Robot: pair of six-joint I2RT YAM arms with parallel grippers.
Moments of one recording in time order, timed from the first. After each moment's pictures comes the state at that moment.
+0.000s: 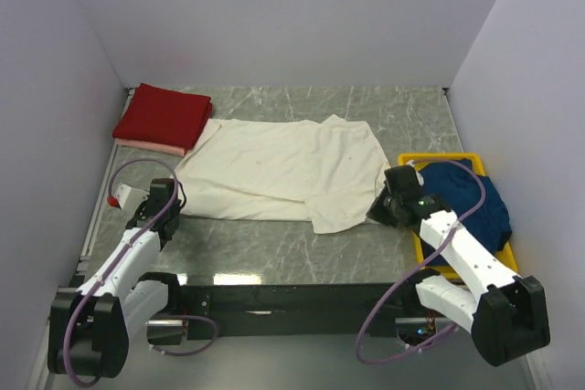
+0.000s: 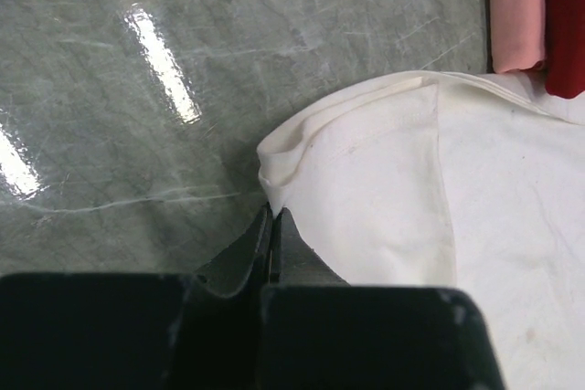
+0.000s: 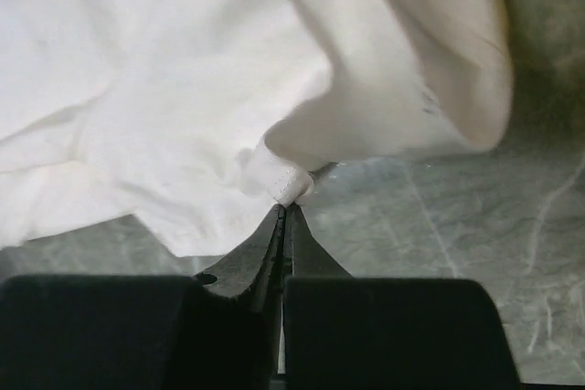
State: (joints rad) left arm -0.08 0.95 0.39 -0.31 -0.55 -1.21; right arm 0.30 0.99 0.56 -0.57 0.04 0.85
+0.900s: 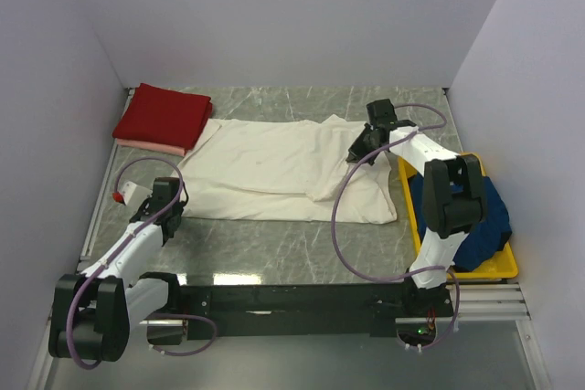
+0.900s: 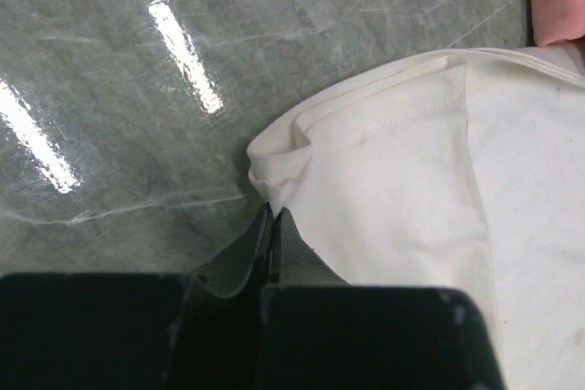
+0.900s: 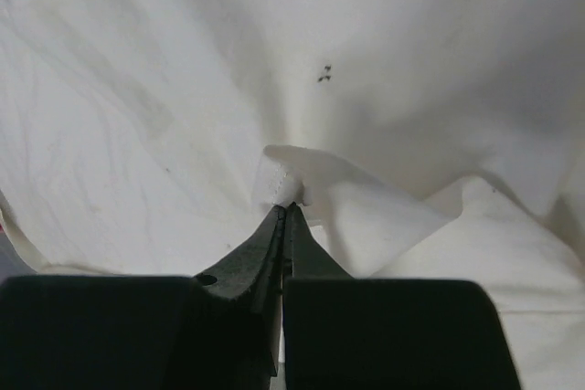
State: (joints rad) left arm -0.08 1.04 0.39 -0.26 -0.52 -1.14; right arm 0.20 1.81 1.28 -0.53 -0.12 0.84
